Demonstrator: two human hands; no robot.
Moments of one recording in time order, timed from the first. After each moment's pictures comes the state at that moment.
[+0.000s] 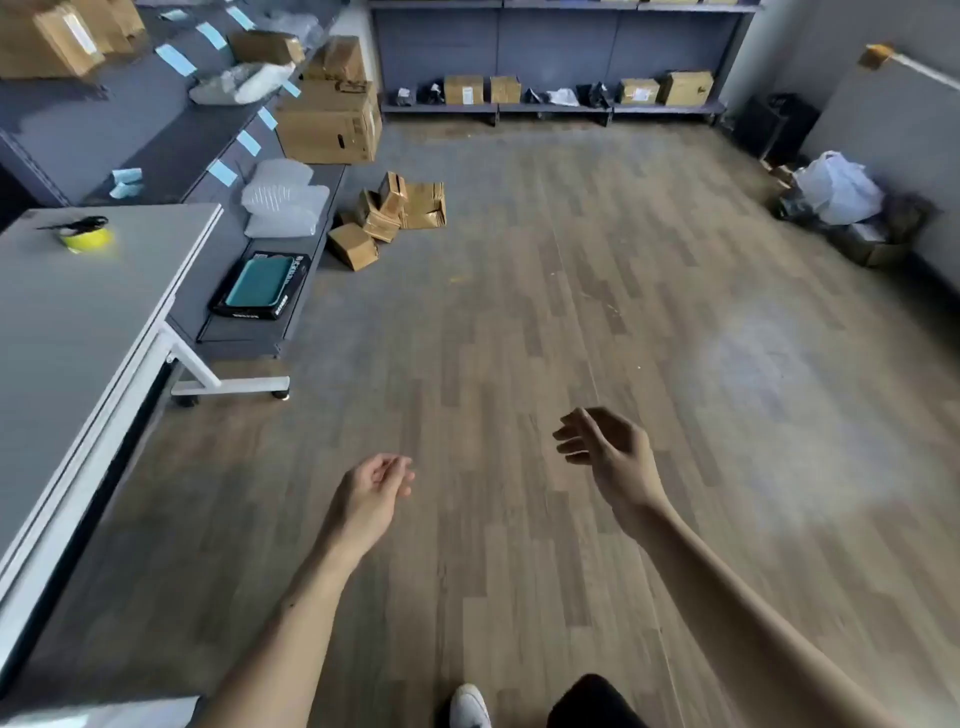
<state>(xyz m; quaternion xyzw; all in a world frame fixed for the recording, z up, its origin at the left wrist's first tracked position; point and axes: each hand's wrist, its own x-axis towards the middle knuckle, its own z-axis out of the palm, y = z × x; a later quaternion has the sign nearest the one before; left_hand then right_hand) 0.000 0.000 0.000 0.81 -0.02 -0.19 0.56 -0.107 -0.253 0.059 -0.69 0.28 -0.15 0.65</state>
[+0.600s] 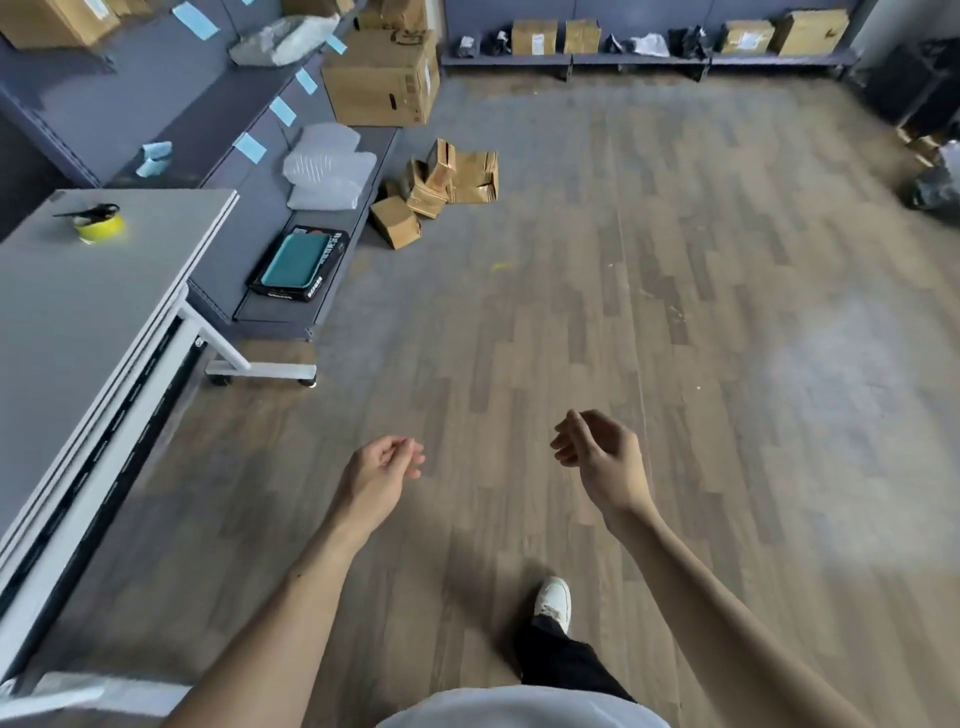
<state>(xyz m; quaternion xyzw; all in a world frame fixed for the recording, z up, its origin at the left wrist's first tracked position) 0.132 -0.114 -0.007 0.82 0.07 -0.18 0.54 0.054 -0.357 0.016 -0.70 0.27 -0.09 0.66</state>
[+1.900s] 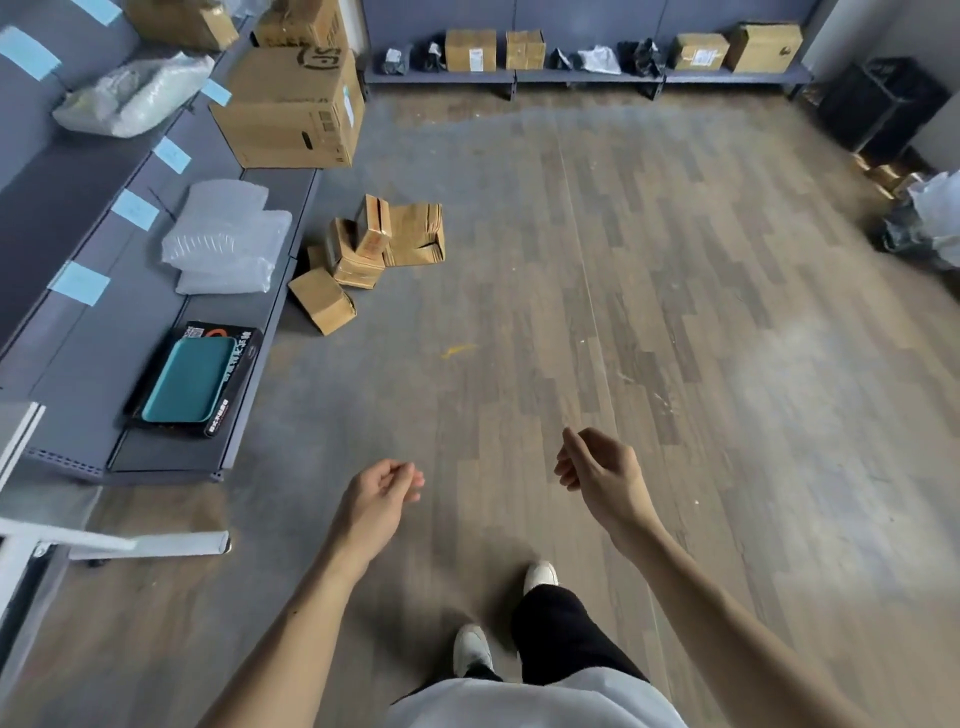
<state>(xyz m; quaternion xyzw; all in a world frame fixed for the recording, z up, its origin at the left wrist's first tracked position) 0.612 -0.321 -0.029 0.80 0.06 -0.25 0.55 0.514 -0.562 0.013 -0.72 0.31 -0.07 0.61</state>
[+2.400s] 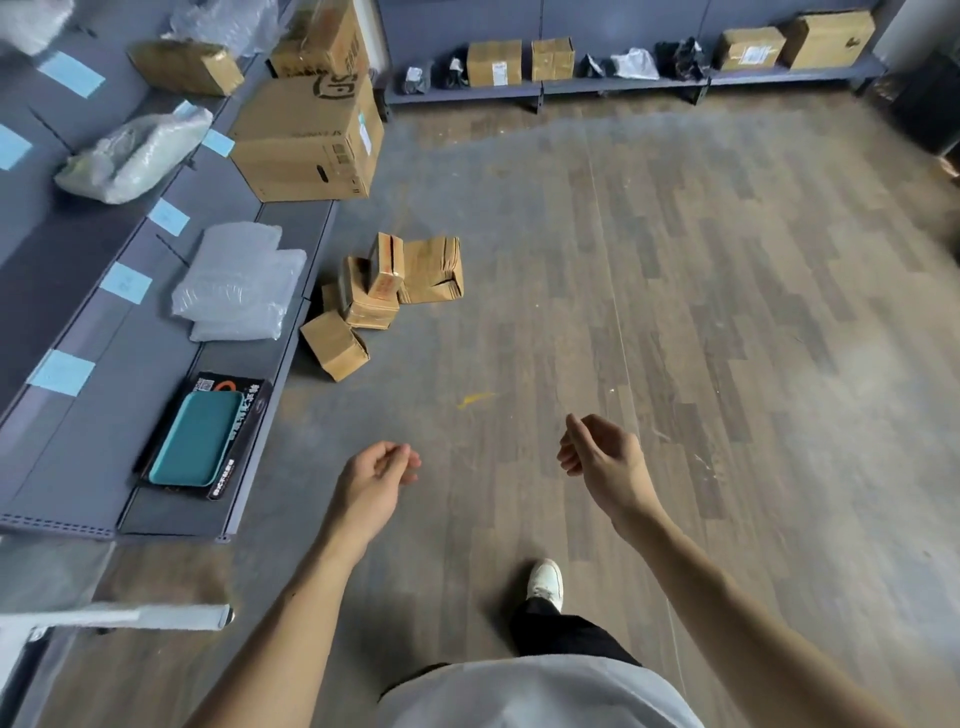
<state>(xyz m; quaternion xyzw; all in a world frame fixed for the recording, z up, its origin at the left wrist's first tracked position) 0.810 -0.446 -0.011 0.83 0.07 -0.19 0.52 0.721 -0.696 0.000 -0.71 0.28 -0.06 0.64</state>
